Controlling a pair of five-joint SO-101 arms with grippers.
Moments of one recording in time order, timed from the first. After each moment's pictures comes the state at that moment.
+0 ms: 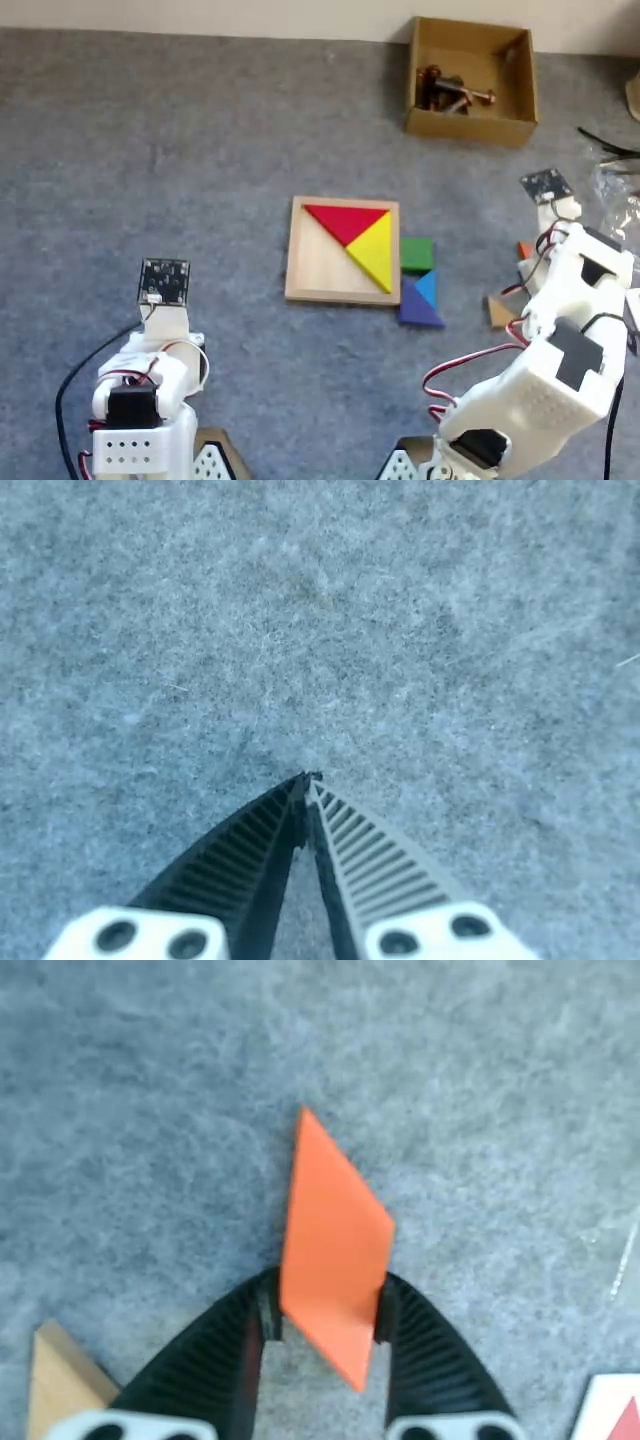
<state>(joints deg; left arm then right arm) -8.3 -104.6 95.9 77.0 1.3 29.5 14.2 20.8 44.4 52.8</state>
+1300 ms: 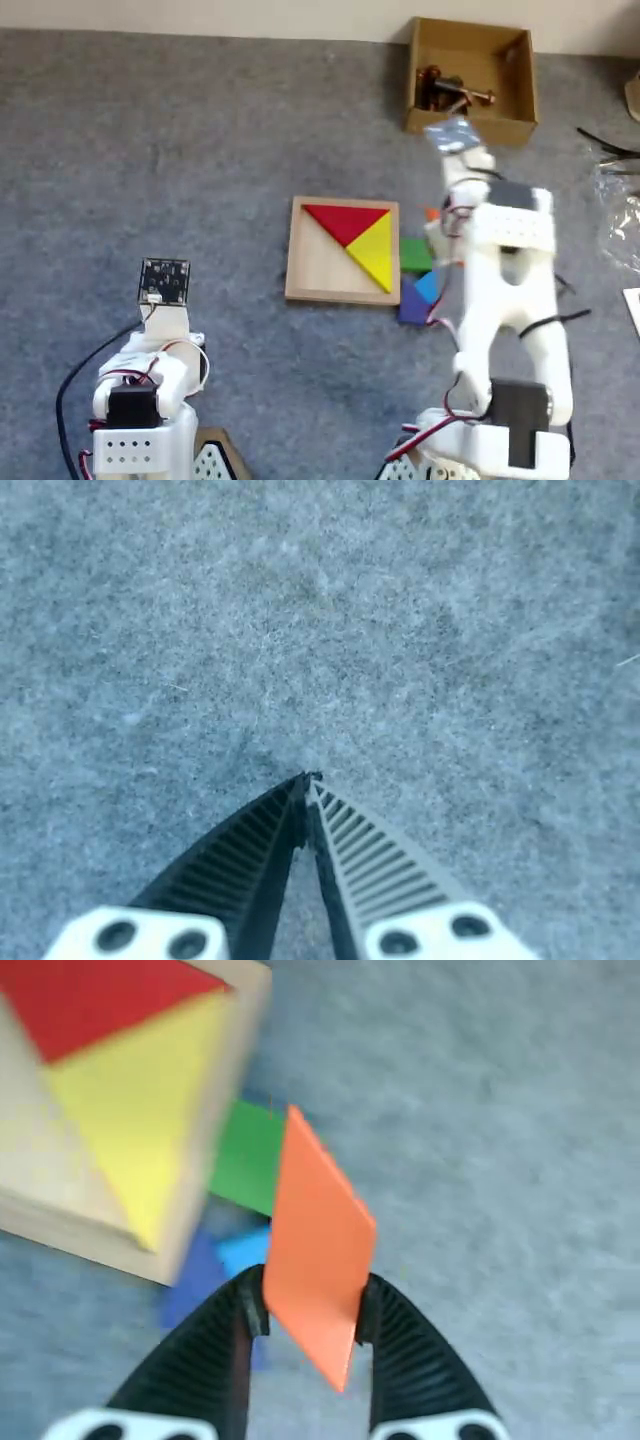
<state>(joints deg) -8.3 -104.6 95.9 77.0 1.3 -0.2 -10.0 20.0 69.8 27.8</state>
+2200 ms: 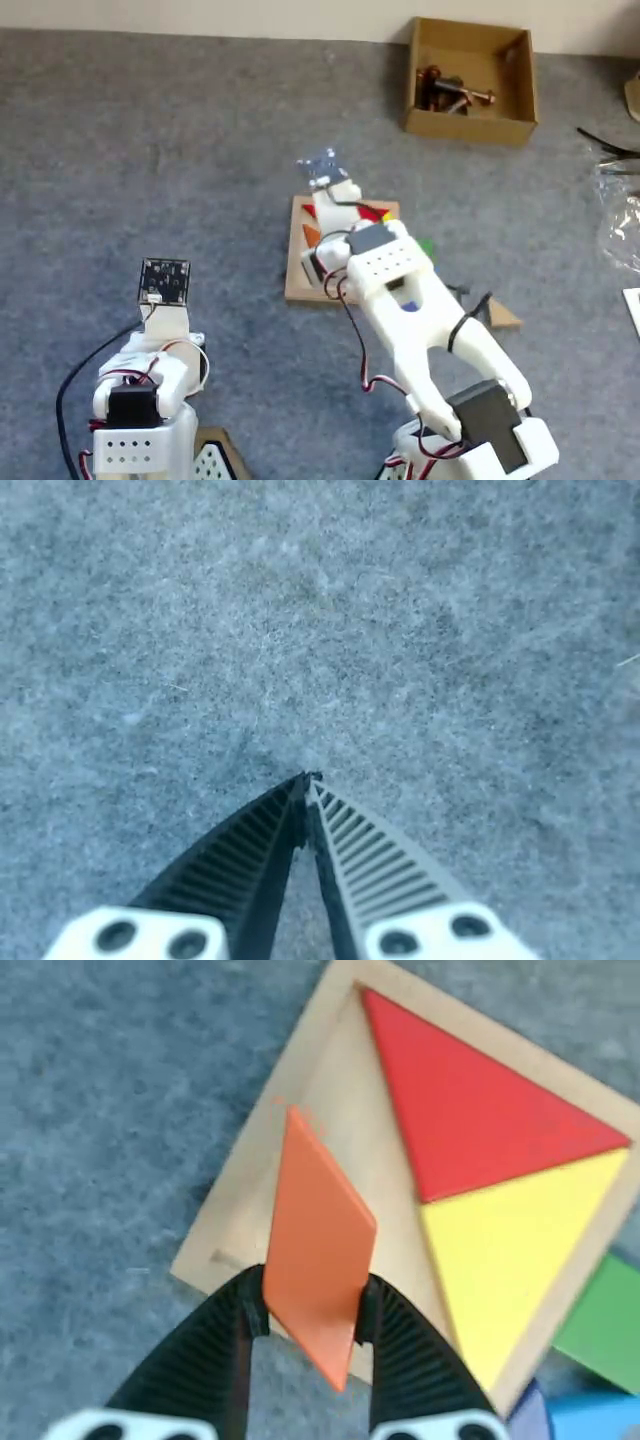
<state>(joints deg) -8.3 -104.6 95.9 77.0 1.3 -30.9 -10.3 35.5 48.0 3.1</state>
